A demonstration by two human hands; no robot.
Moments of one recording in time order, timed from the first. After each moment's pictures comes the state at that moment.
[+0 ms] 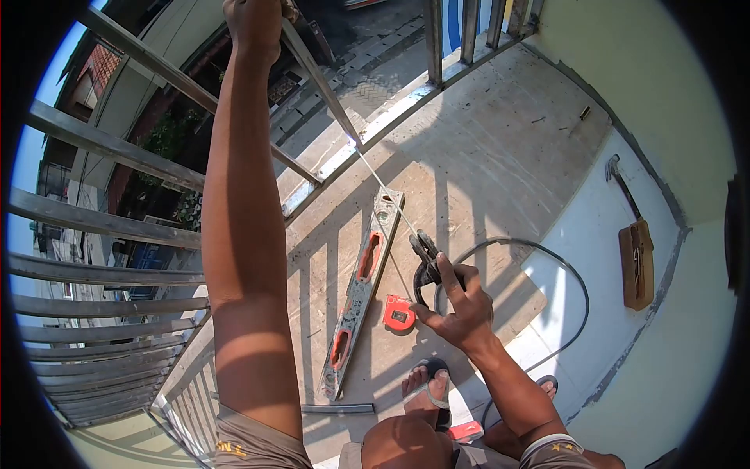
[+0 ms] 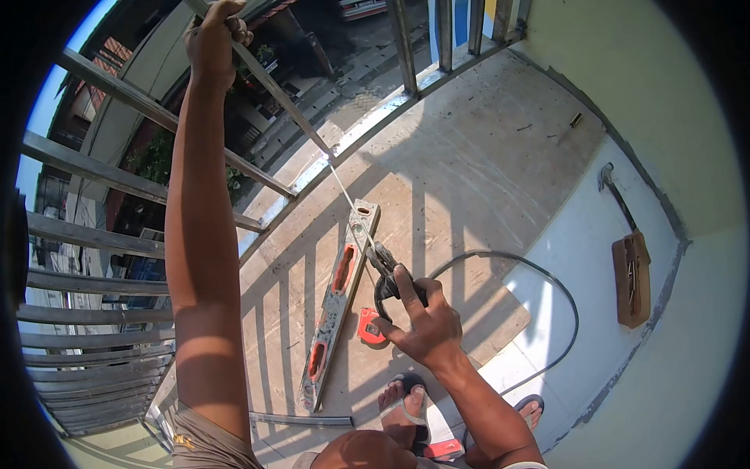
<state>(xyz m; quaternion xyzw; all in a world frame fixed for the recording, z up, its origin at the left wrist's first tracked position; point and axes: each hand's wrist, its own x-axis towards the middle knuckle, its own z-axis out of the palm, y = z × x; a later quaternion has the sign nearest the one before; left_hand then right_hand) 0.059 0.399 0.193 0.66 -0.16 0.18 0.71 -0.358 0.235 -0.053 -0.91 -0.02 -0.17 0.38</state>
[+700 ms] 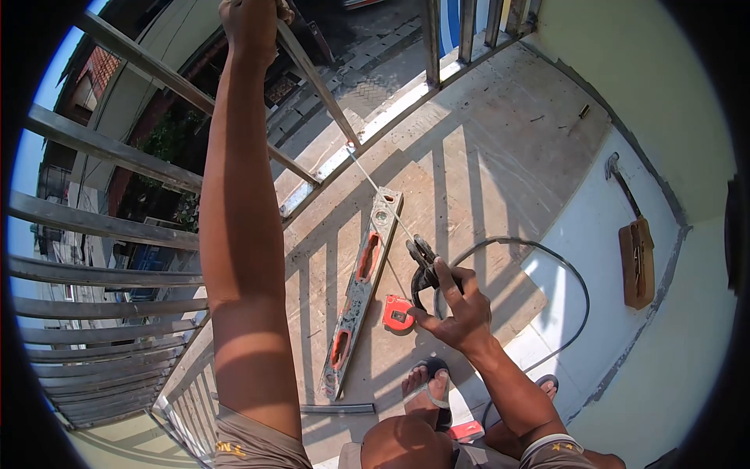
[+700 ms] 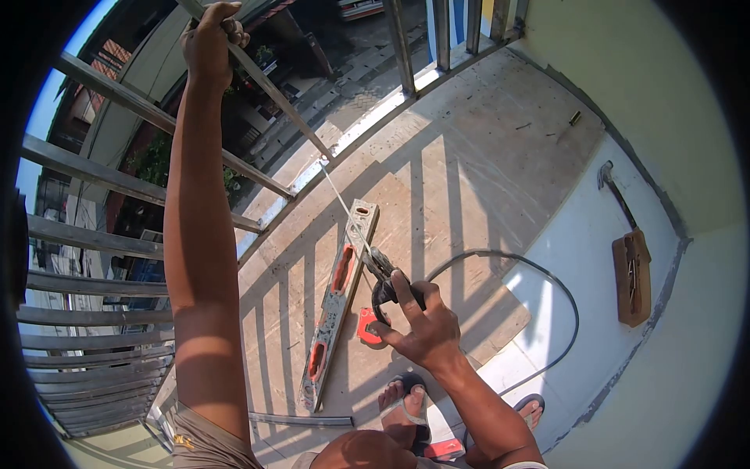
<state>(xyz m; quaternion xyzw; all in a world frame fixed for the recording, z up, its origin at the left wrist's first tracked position) 0.062 0.401 0.191 0.67 -0.17 0.18 0.70 -0.362 0.235 -0.057 -0.90 -0.04 -0.20 0.38</state>
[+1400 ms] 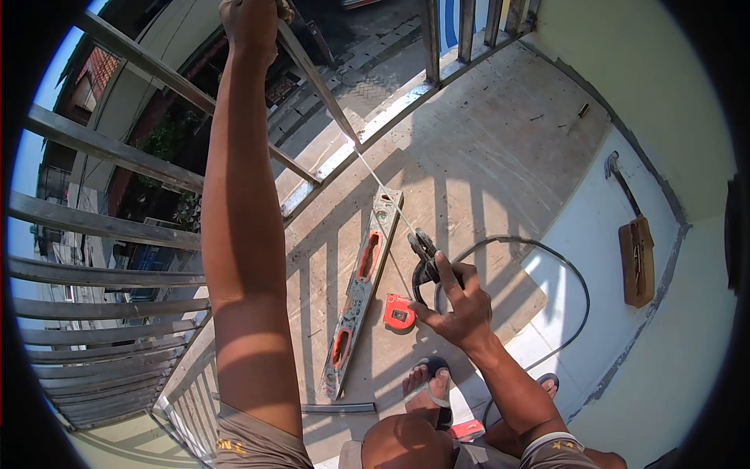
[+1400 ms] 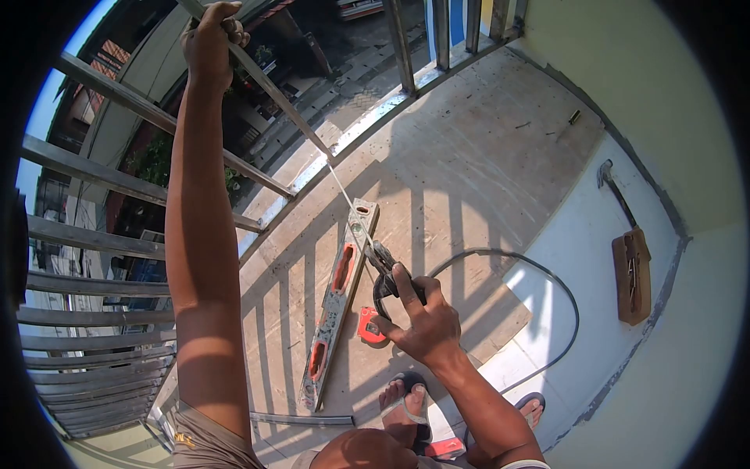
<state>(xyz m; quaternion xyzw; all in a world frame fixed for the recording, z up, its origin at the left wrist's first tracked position) 0.057 0.398 0.192 0.67 -0.18 0.20 0.69 -0.358 0.236 -0.054 -0.92 -0.01 -0.15 0.37</state>
